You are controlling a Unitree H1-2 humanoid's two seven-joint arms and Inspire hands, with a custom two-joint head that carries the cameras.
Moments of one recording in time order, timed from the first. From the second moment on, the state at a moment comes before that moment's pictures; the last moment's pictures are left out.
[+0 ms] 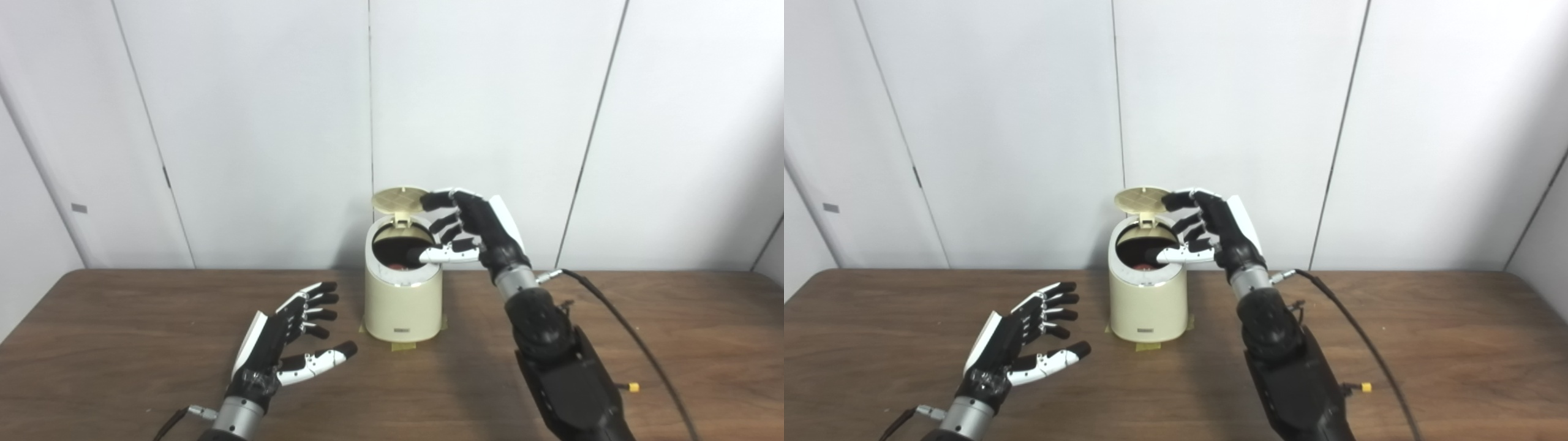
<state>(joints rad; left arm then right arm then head) -0.21 0.14 -0.01 -0.01 0.14 -0.07 -0.11 -0.64 -0.06 0.08 0.23 -0.24 0.02 -0.07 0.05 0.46</state>
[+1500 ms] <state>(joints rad) -0.68 0.25 -0.08 0.08 0.23 0.06 -0.17 -0.27 -0.08 -0.07 0.10 0.17 -0.09 0.13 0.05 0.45</state>
